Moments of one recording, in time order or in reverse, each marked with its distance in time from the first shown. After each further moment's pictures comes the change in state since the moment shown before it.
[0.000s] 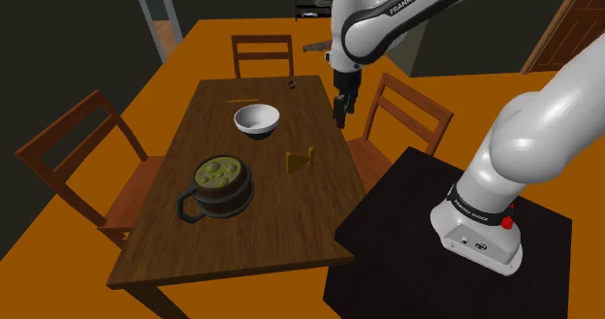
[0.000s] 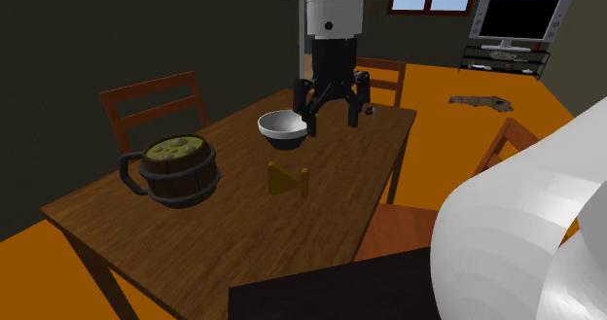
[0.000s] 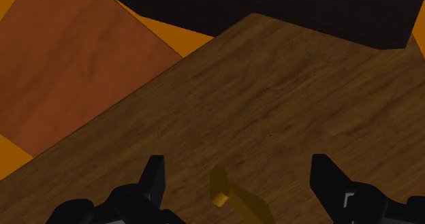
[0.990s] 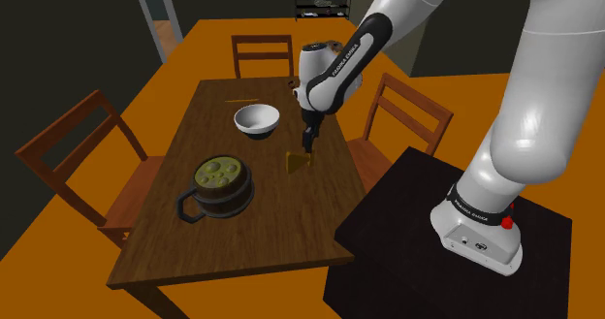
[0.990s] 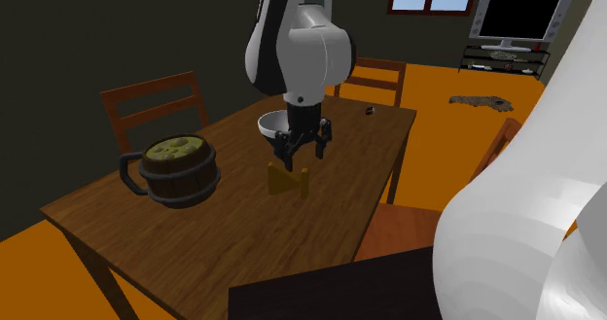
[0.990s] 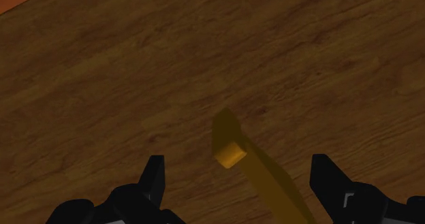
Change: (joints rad) arm 0.027 0.520 0.018 0.177 -0.047 0.434 -0.061
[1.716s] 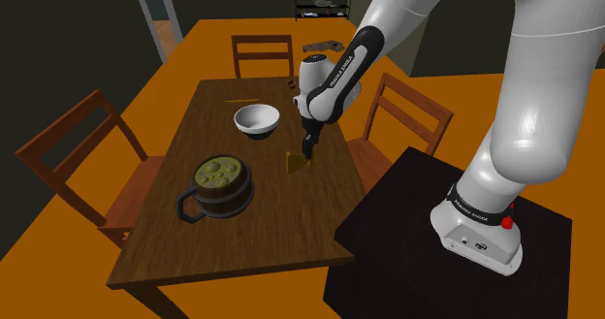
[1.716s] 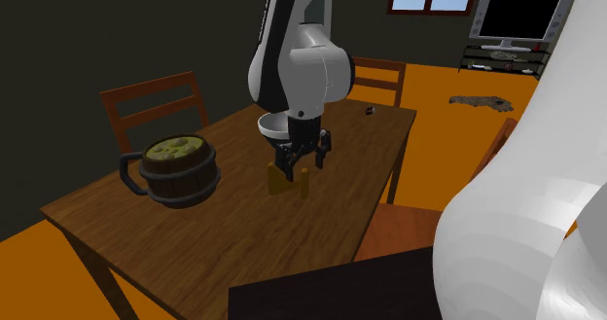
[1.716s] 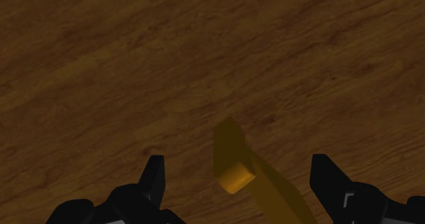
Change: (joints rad) arm 0.002 0.074 -0.005 0.003 -0.010 0.072 0.005
